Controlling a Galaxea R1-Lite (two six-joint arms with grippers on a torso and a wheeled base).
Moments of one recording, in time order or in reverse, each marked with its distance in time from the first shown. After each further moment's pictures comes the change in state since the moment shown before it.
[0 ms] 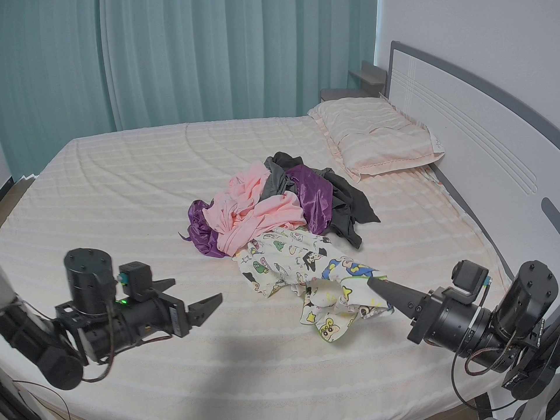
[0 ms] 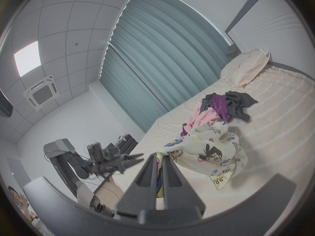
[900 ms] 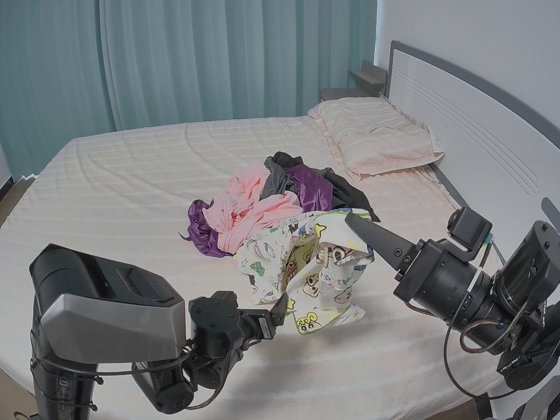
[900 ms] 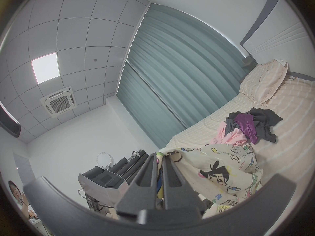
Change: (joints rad) left arm -0.297 0.617 -0.227 -0.491 0.470 -0.252; right arm 0.082 -0.032 -0.249 0.058 -0.049 -0.010
